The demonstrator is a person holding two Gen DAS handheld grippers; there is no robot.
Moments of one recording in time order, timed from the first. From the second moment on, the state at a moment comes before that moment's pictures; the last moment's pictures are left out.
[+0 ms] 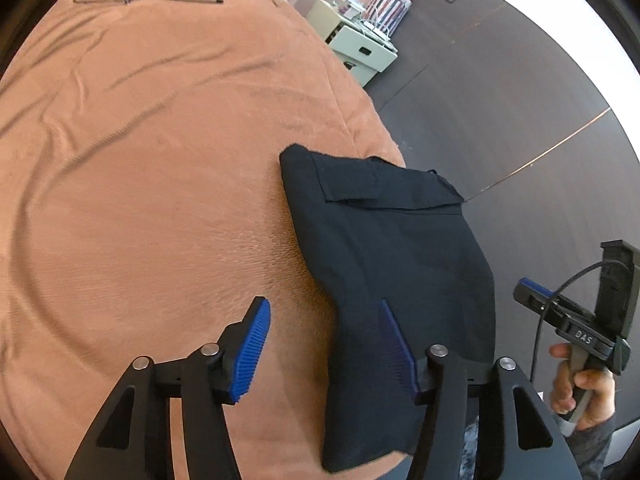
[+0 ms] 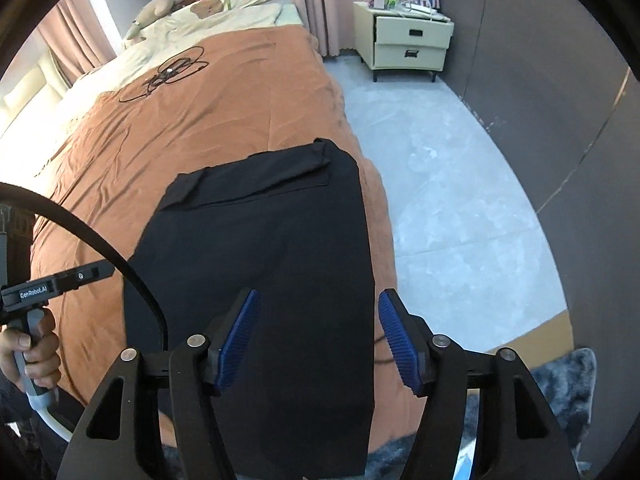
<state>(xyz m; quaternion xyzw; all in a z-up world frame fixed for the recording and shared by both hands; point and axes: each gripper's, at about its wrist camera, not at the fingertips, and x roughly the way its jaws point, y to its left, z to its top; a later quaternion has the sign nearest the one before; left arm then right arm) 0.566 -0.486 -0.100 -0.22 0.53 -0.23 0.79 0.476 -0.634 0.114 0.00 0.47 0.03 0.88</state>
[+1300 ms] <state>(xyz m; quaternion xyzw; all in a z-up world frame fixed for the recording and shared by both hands) 0.417 -0.224 0.075 -0.14 0.38 -0.19 0.90 0.230 -0.437 0.201 -0.01 0.32 -0.06 0.95</state>
